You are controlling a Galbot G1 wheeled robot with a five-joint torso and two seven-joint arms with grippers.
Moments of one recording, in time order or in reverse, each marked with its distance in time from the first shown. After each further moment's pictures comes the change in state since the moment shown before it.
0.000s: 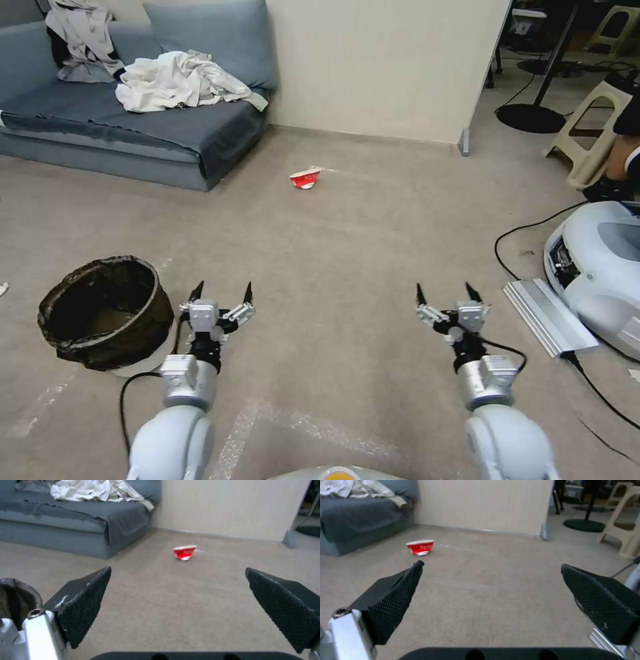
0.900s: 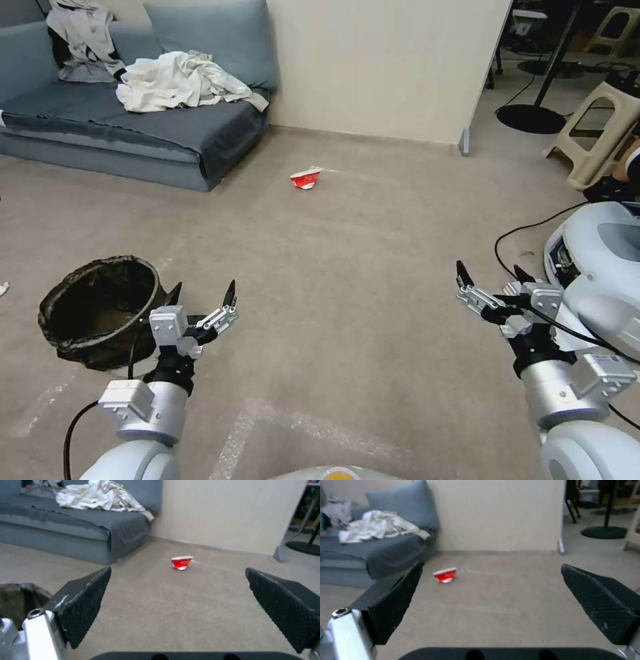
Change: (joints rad) left arm 0.133 -0.020 -0.063 -0.130 -0.071 -0.036 0.054; right arm -0.103 -0.083 0.084 0.233 0.260 -0.049 -0.017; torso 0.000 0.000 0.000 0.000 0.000
